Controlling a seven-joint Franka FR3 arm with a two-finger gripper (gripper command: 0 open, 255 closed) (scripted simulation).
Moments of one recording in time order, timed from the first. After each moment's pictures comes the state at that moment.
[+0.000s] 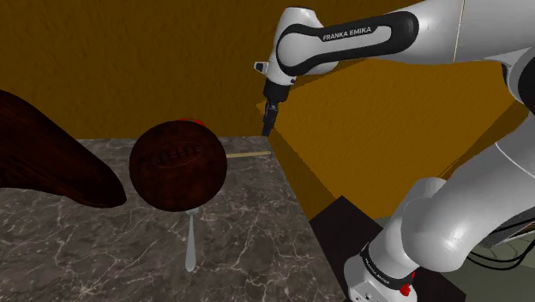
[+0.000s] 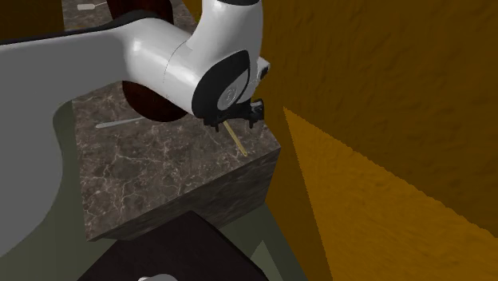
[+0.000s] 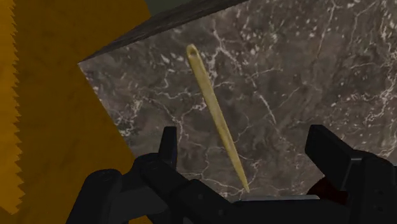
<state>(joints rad) 0.22 -0.19 -0.08 -2.20 0.08 2.02 -0.71</state>
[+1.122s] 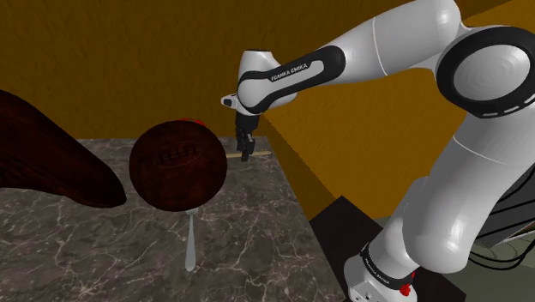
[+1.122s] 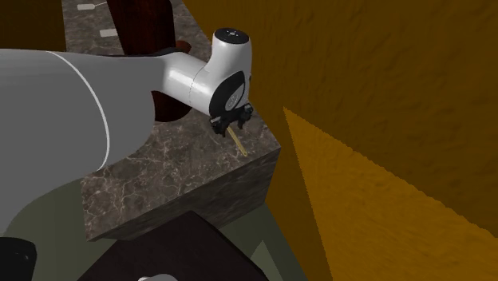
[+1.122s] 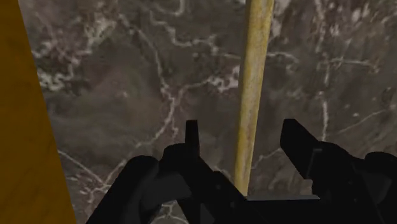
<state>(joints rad) 0.28 0.10 -0.05 -2.13 0.09 2.19 -1.02</state>
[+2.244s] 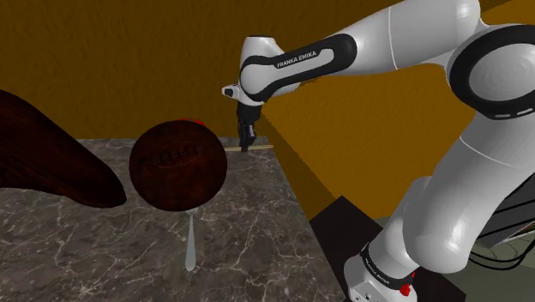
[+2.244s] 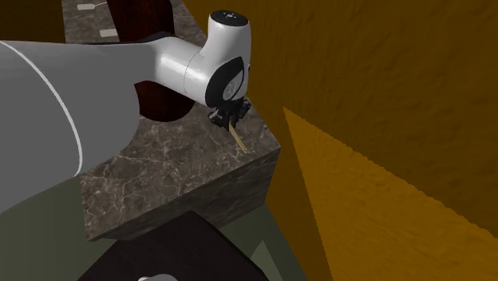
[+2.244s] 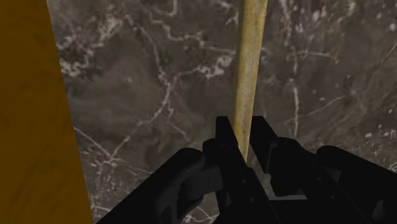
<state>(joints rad) 0.28 0.06 -0.05 -2.10 0.08 2.10 -1.01</state>
